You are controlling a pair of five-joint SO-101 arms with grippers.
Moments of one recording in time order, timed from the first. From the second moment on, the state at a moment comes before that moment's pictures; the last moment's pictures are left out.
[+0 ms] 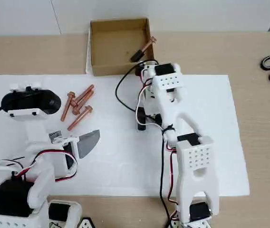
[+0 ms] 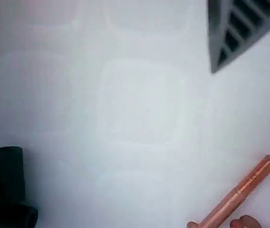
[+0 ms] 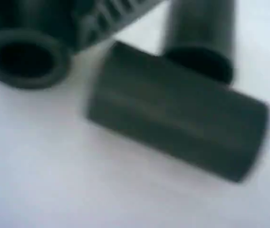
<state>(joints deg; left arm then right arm) 0.5 -63.8 29.9 94.6 14.4 -16.4 41.9 -32.0 93.5 -1.5</state>
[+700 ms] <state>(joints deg) 0.5 -40.9 9.1 99.4 12.2 -8.5 24.2 -24.8 95.7 4.6</state>
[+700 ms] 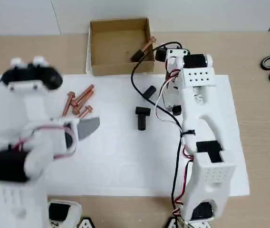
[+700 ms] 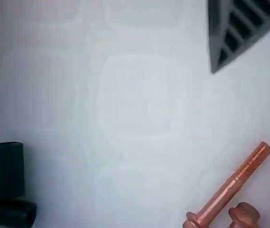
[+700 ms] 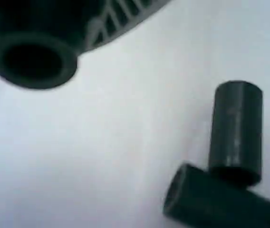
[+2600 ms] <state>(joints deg) -2.6 41.2 -28.6 91.9 -28.4 -11.2 23.9 -20.1 95.7 4.6</state>
